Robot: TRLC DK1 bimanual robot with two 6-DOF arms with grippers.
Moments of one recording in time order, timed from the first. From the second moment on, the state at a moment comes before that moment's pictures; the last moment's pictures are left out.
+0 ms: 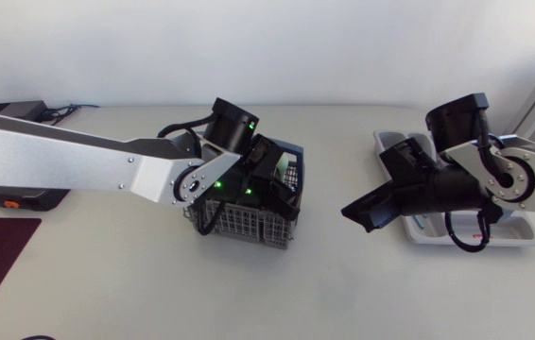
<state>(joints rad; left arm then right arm) -0.68 1.83 1.10 0.00 0.23 0.08 0.22 1.36 0.77 -0.35 -0.31 -0.24</state>
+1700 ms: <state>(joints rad) -0.43 1.54 1.09 0.00 0.72 -0.15 0.26 1.16 0.71 -0.35 -0.33 -0.26</state>
